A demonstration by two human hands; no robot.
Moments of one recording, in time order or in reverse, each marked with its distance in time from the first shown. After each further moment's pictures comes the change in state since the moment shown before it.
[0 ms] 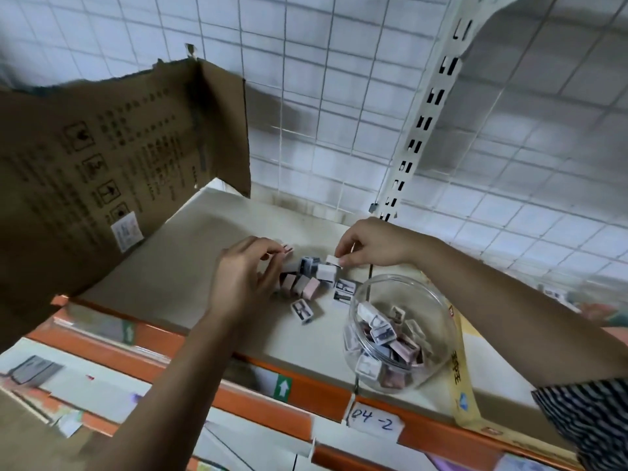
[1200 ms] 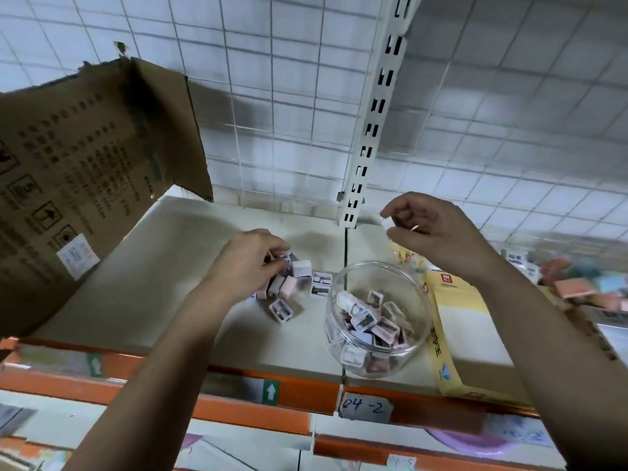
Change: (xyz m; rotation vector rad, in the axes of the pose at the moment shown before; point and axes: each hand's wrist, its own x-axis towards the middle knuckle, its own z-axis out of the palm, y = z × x) left_hand 0.047 0.018 0.015 0.059 -0.458 -0.002; right_hand -0.119 0.006 -0.002 0.667 0.629 0.122
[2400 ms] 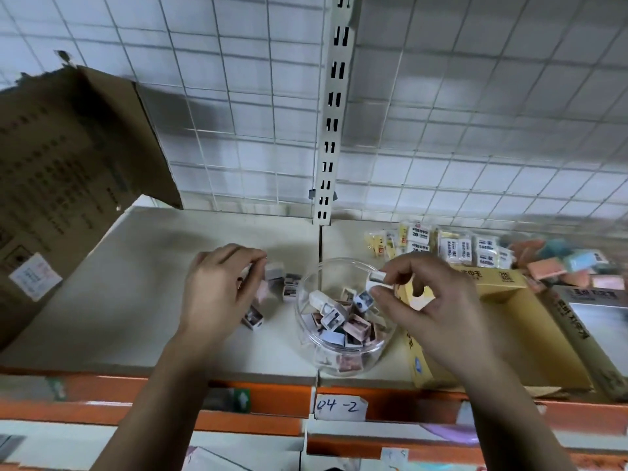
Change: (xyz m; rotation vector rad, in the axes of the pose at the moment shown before) left_hand -0.029 0.021 0.018 0.034 0.359 0.198; right_hand -0.091 0.016 0.024 -0.169 0.352 -0.215
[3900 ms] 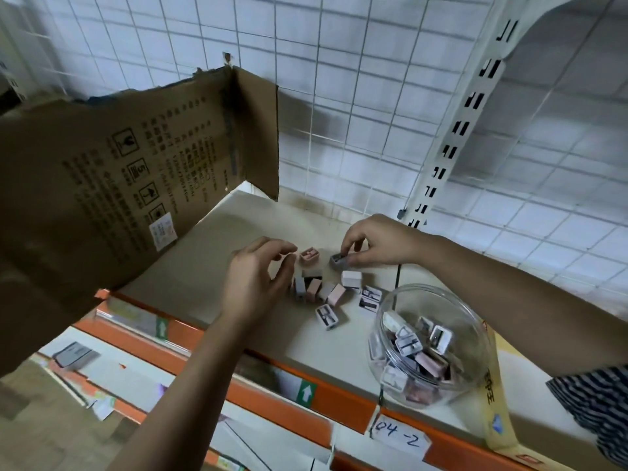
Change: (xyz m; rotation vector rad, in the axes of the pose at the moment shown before) left_hand -0.028 -0.035 -0.038 -0.027 0.124 -0.269; right_hand 0.171 0.020 0.146 -0.377 -1.013 -0.326
